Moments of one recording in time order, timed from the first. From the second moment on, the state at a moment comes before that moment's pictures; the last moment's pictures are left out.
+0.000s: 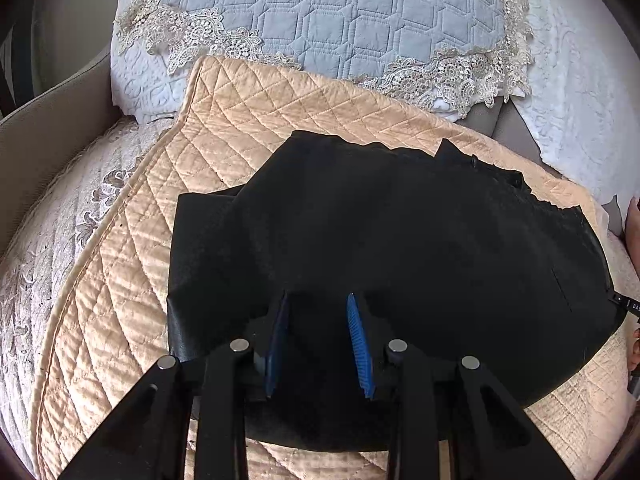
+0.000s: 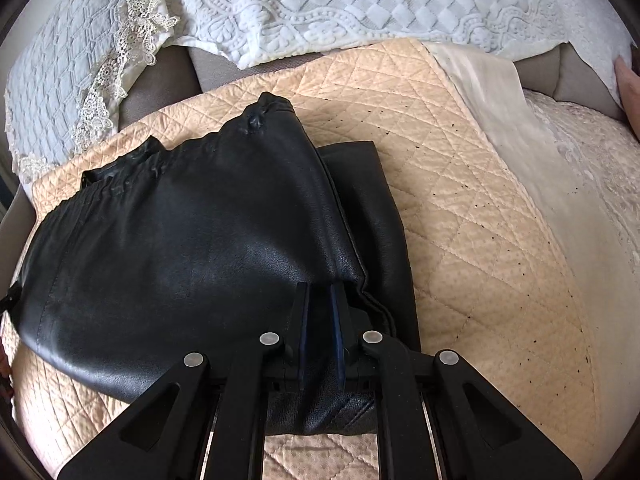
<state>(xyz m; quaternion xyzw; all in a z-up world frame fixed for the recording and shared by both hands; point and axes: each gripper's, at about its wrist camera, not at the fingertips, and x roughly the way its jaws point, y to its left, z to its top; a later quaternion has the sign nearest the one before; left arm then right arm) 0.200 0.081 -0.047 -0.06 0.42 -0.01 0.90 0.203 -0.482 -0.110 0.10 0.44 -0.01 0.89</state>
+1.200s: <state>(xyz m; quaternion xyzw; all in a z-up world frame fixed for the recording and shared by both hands) 0.172 0.137 -0.061 -0.25 0.41 0.04 0.88 0.145 -0.511 -0.121 0.42 0.35 -0.03 0.84</state>
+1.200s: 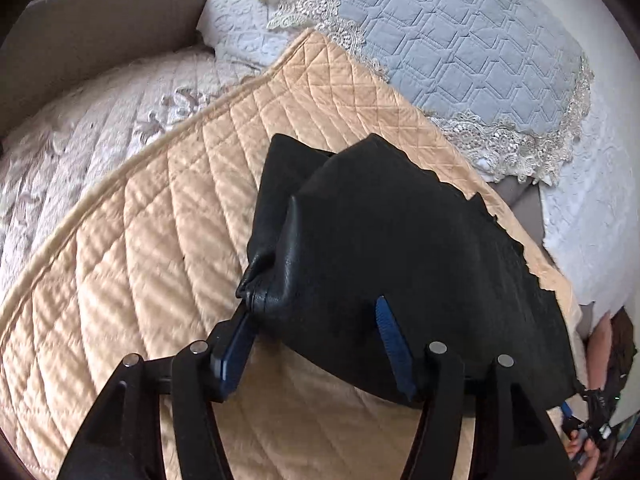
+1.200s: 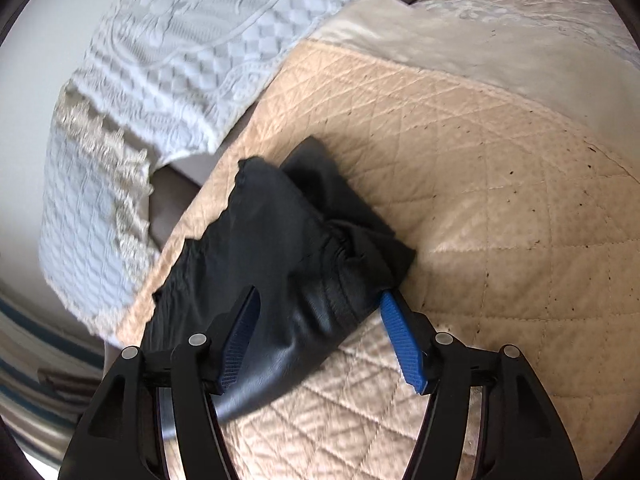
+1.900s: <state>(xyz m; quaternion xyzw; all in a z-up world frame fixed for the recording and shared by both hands) 0.197 0.117 -0.045 -0.15 0.42 0.10 0.89 0.155 -0.506 -0.104 0.37 0.38 -0.04 0.85</state>
